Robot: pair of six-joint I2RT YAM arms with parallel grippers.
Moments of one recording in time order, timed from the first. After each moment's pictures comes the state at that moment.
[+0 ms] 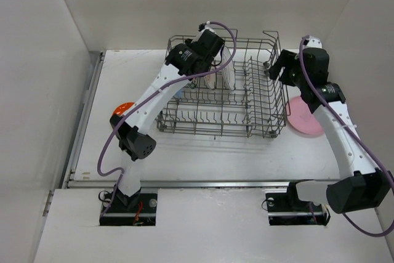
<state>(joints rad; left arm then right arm) -0.75 2.00 2.37 -1.26 -0.81 -0.07 0.14 1.25 1.32 -0.49 0.06 0.36</state>
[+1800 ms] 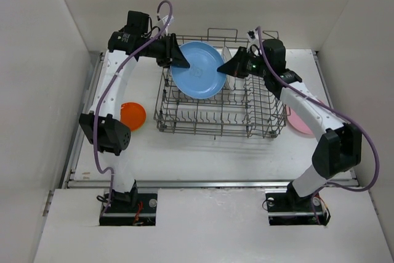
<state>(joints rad) -0.21 1.89 2.17 -1.07 0.84 -0.29 0.35 1.60 1.41 -0.07 -0.57 0.61</state>
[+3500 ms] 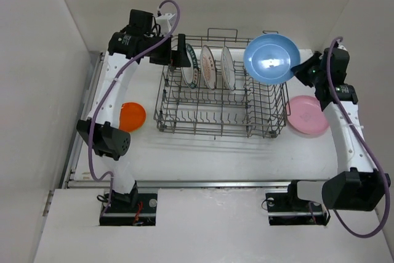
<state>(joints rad) -0.30 1.83 2.19 -1.08 0.46 -0.11 -0.03 1.26 1.31 -0.46 -0.11 0.66</state>
